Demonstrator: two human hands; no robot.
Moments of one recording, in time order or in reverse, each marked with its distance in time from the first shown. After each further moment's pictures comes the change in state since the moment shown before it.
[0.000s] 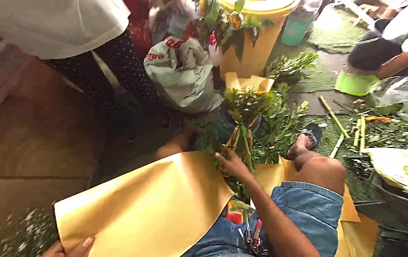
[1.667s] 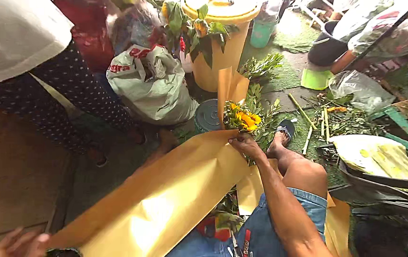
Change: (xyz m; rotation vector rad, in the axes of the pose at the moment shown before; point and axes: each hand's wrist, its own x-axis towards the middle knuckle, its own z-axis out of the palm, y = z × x) left_hand 0.117 0.010 0.050 0.334 0.191 0.104; right_hand 0.057 0.030 -0.160 0.070 0.193 -0.193
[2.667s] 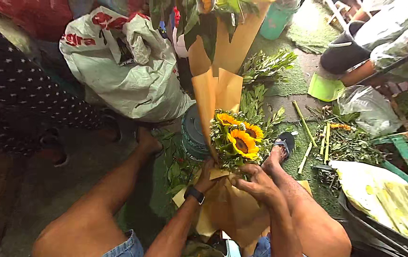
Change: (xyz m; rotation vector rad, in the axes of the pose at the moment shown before) left_hand -0.021 0.130 0.480 -0.358 -0.958 0.154; right_hand -0.015 -0.041 -0.036 -0.129 -0.214 -0.063
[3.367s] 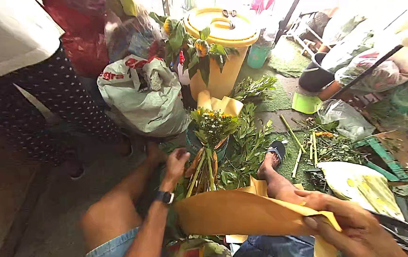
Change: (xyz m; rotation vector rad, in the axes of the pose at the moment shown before) left_hand -0.048 0.067 -0.129 -0.126 0.371 -0.040; right_hand -0.199 -0.122 -0.059 -0.184 0.208 -0.416
